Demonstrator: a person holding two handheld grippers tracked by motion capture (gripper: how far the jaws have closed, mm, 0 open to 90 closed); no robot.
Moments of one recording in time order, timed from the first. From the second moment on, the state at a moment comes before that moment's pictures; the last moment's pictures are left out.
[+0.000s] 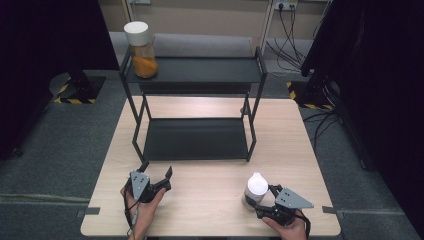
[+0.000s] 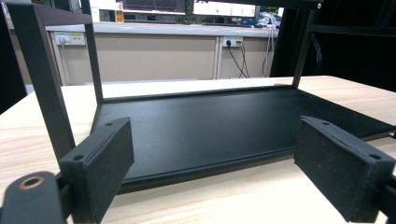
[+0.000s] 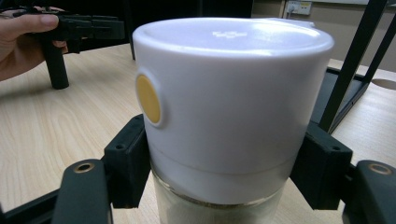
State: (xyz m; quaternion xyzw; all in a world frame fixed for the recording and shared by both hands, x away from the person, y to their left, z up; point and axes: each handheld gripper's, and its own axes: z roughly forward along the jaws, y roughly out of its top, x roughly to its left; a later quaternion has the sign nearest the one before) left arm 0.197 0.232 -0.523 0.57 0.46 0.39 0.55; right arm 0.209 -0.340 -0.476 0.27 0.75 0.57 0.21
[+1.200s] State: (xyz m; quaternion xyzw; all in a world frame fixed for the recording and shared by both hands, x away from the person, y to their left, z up) left arm 0.197 0.232 -0.522 0.57 0.46 0.39 0.55; right arm 0.214 -0.339 -0.429 0.29 0.68 0.61 0.28
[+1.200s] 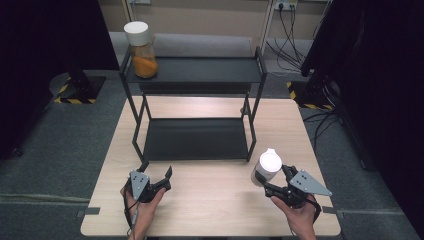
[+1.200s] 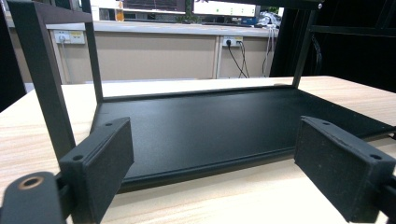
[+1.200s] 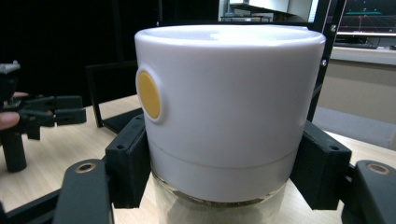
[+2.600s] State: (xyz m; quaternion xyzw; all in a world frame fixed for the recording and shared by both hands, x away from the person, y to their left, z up) left arm 0.197 0.233 -0.522 0.58 0.46 0.39 0.55; right arm 0.244 -0.327 -0.368 0.28 0.65 0.63 0.31
